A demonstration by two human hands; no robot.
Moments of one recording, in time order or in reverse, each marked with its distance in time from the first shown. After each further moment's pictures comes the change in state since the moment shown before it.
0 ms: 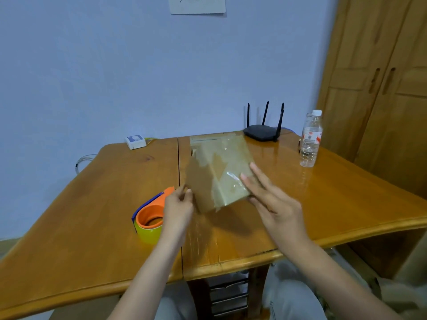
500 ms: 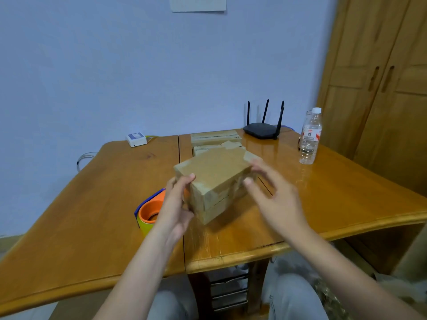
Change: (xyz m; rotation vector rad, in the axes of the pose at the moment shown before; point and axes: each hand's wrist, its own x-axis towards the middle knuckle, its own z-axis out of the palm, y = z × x) left_hand -0.019 0.025 -0.015 -0.674 -0.178 -0.301; right_hand 0.020 -0.017 -0.009 0.214 -0.155 0.534
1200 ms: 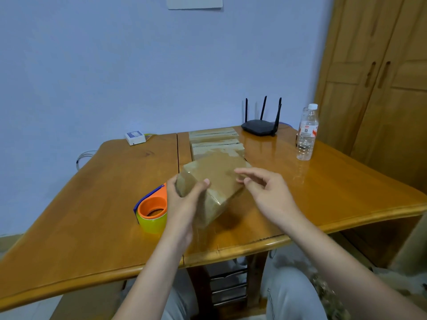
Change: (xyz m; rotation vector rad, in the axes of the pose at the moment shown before) left_hand -0.017 -0.023 0.014 0.250 0.142 0.225; right_hand 0.000 -0.018 0.000 0.179 -0.107 0.190
